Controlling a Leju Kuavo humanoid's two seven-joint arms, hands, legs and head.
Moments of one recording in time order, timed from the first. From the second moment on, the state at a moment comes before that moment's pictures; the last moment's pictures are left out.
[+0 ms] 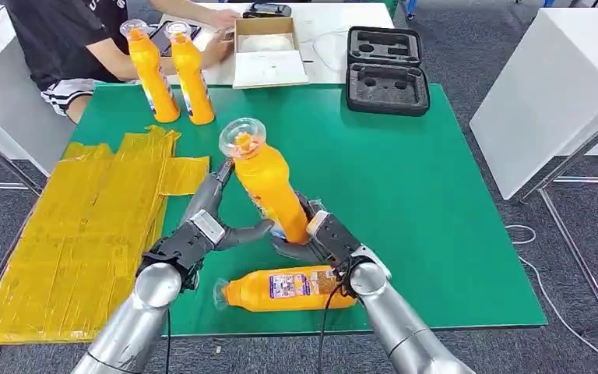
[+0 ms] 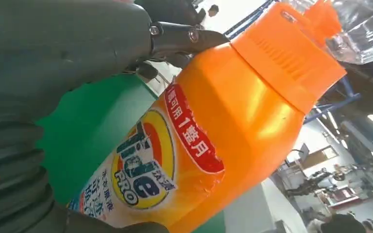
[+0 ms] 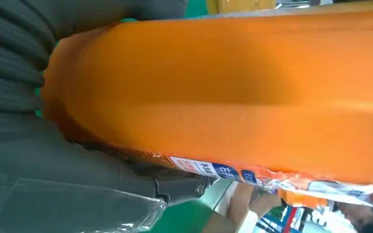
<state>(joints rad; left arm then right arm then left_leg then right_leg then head) -0.40 -0.11 -0.47 -1.32 -0.34 0.03 -0.32 -0.36 0.09 0.38 -1.04 0.17 0.18 -0.42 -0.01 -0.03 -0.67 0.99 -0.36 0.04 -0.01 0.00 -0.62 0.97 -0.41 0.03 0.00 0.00</state>
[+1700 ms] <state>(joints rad) -0.47 -0.12 -0.46 -1.08 0.26 -0.14 -0.29 -0.46 0.13 0.52 -0.88 0.20 0.05 -0.44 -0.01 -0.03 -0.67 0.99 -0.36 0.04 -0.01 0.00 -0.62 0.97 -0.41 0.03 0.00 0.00</state>
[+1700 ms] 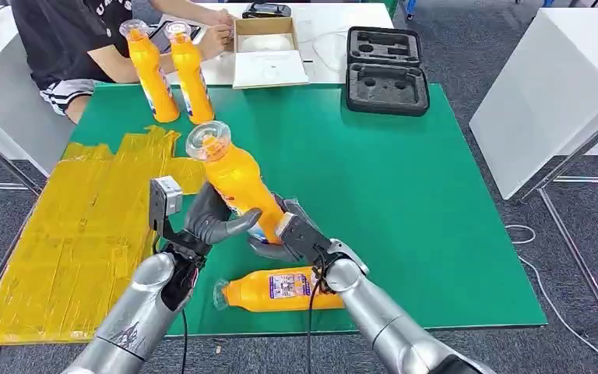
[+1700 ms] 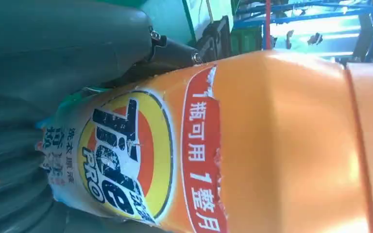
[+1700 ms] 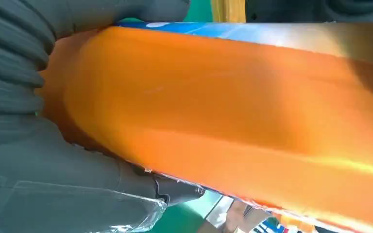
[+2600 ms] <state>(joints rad) -0.44 -0.07 -0.30 -1.19 0.24 0.00 -0.36 -0.38 0.07 0.49 -1.10 0.07 0.10 -0.39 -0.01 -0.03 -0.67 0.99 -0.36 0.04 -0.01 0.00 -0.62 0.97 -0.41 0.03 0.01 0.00</state>
